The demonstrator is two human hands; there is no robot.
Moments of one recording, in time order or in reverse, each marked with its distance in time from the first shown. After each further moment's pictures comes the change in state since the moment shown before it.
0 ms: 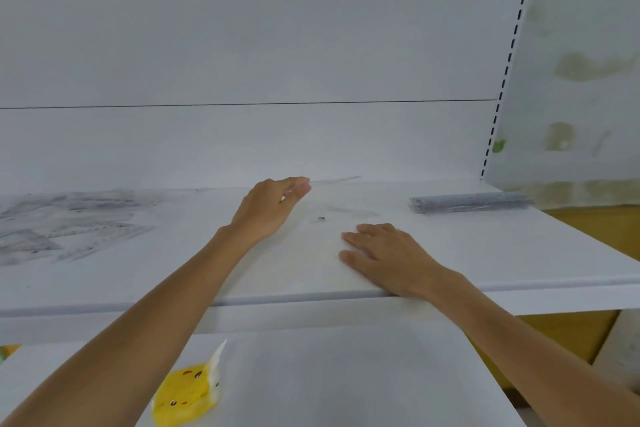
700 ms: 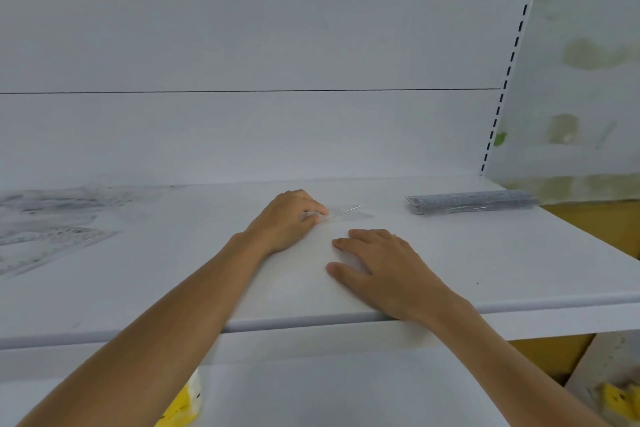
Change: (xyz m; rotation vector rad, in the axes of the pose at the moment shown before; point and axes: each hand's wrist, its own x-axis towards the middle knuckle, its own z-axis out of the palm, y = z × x) left_hand 0.032 -0.001 0.054 0.074 -0.251 0.128; right_hand 0.000 0.001 0.002 0.073 0.060 0.010
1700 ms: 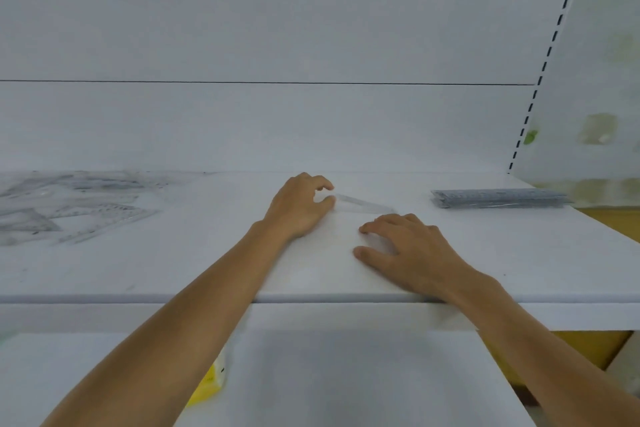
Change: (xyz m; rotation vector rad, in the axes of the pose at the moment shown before) left_hand -0.019 0.004 -0.011 -0.008 0.196 -0.154; right_hand 0.010 0.002 -0.001 -0.055 -0.021 0.040
